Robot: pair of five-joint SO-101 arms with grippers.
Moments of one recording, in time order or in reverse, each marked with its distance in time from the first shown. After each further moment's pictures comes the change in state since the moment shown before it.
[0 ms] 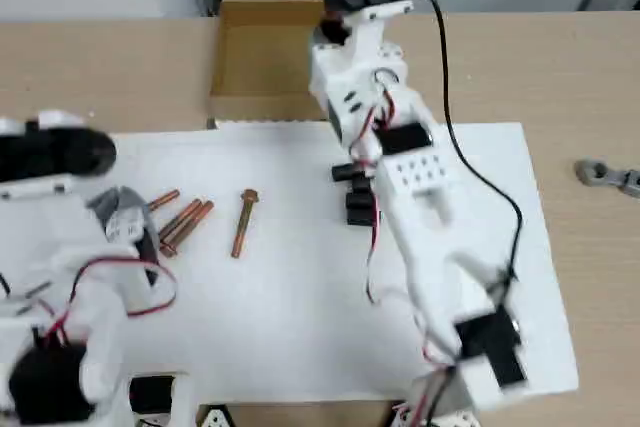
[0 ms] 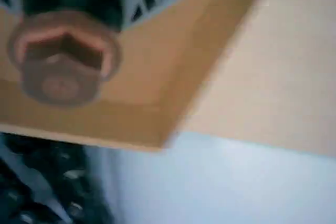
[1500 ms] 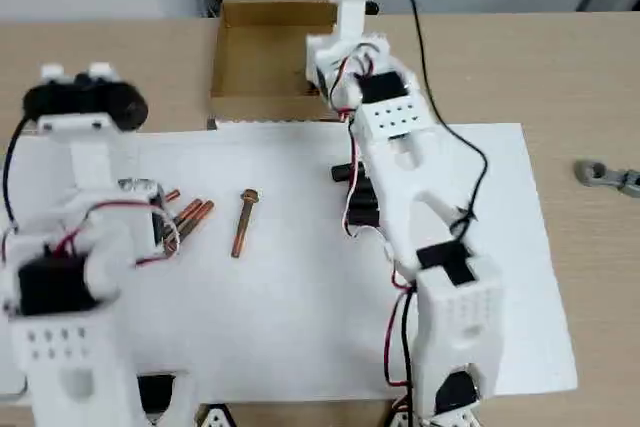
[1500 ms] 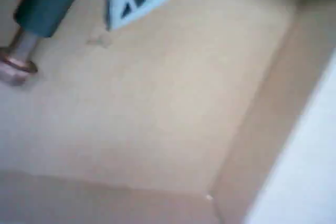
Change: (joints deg) left arm 0.0 24.3 -9.0 3.0 -6.7; right arm 0.5 22.2 -33.1 25.2 -0.2
